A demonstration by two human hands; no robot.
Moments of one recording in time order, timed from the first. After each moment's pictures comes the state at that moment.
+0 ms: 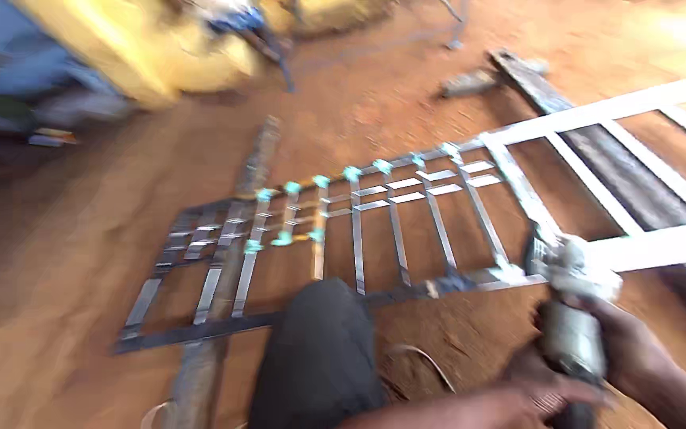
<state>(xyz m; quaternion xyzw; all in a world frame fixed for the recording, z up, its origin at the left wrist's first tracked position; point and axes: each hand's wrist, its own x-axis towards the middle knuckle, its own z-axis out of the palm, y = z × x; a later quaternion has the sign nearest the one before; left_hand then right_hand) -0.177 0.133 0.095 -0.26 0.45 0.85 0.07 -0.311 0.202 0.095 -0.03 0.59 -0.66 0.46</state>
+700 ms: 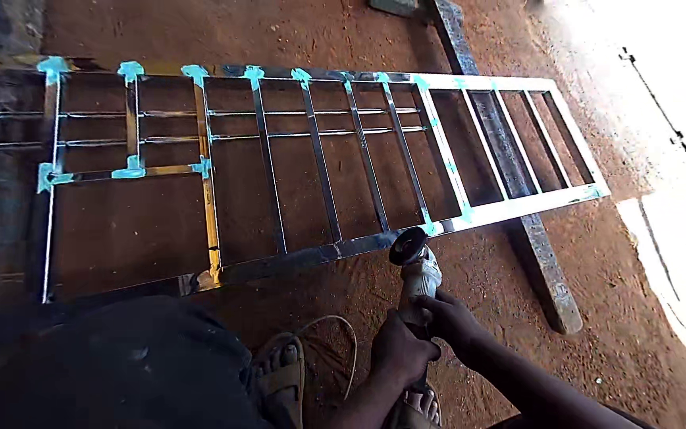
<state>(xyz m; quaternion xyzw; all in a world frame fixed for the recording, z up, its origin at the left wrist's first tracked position) -0.095 0.067 0.067 -0.42 0.57 0.64 0.29 -0.208 0.149 0.071 0.07 0.76 -0.38 0.52</state>
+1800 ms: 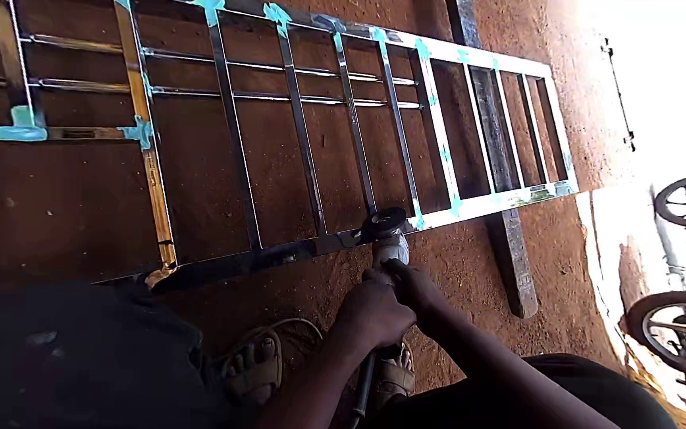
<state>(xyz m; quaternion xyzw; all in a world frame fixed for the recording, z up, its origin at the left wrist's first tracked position) -0.137 -0.035 0.099 -0.32 0.64 0.56 0.41 -0.221 0.073 0.057 0.10 0.81 -0.31 0.50</state>
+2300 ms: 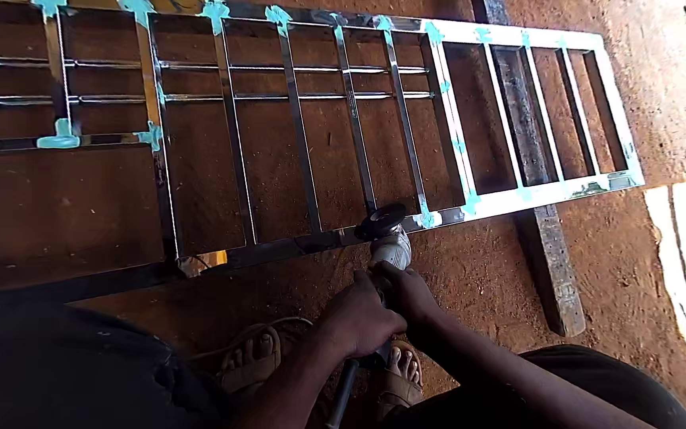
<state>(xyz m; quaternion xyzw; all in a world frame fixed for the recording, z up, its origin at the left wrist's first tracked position) -0.143 -0.009 0.089 -0.37 0.62 0.57 0.40 -0.226 0.089 0.057 0.13 0.74 -0.38 0.54</state>
